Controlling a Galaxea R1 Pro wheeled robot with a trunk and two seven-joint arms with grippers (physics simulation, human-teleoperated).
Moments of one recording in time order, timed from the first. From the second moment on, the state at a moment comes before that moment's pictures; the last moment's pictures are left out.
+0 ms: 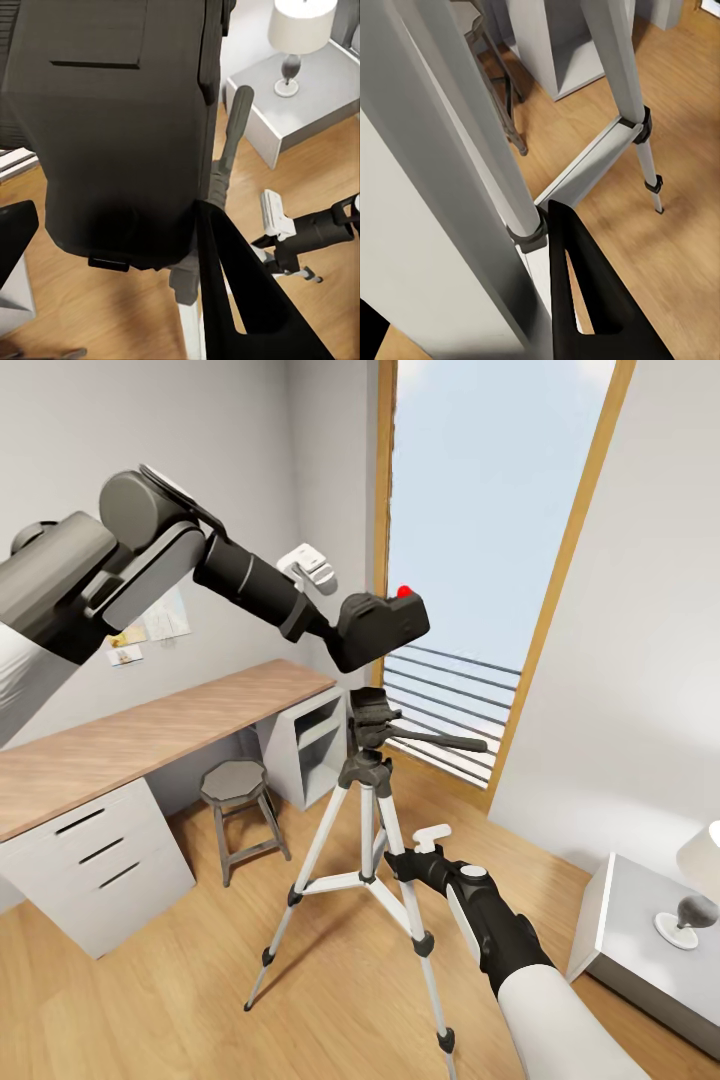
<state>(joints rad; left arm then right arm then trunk) -1.83 0.30 -0.97 -1.11 0.59 1.01 -0.89 -0.67 0.13 -0.01 -0.78 0.15 0.29 0.35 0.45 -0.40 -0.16</state>
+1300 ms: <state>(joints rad) -1.90 0.39 -0.96 -1.10 0.58 1.04 -1.09 -0.67 0.13 -0.01 -0.78 0.15 0.29 0.35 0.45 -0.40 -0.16</state>
